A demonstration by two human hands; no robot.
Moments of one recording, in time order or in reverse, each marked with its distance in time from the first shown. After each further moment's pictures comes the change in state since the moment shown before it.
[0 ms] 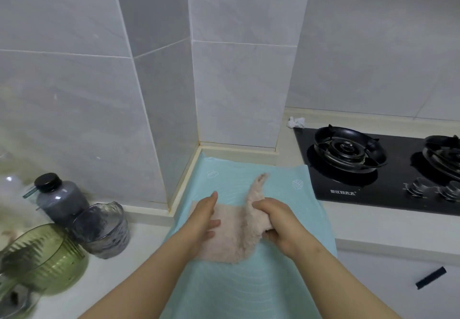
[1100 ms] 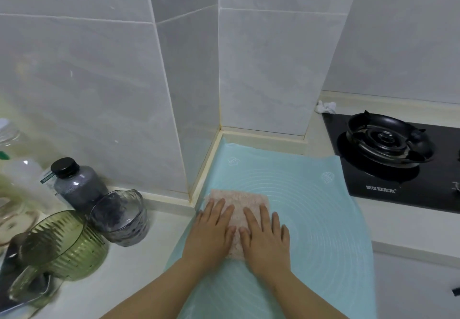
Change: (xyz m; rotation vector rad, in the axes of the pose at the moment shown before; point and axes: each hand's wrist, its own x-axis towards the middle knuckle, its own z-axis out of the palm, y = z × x) left_hand 0.041 -0.075 -0.040 1.427 0.115 0.473; right_hand 0.042 0.101 0.050 -1.399 0.131 -0.263
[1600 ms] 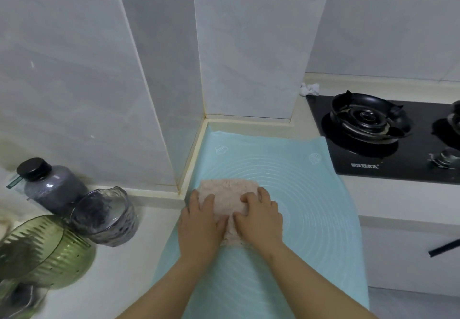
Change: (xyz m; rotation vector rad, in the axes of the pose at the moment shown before) left_hand -0.011 0.015 -0.016 -0.176 0.090 -0.274; right_hand 0.003 -0.014 -0.027 0.217 0.060 0.122
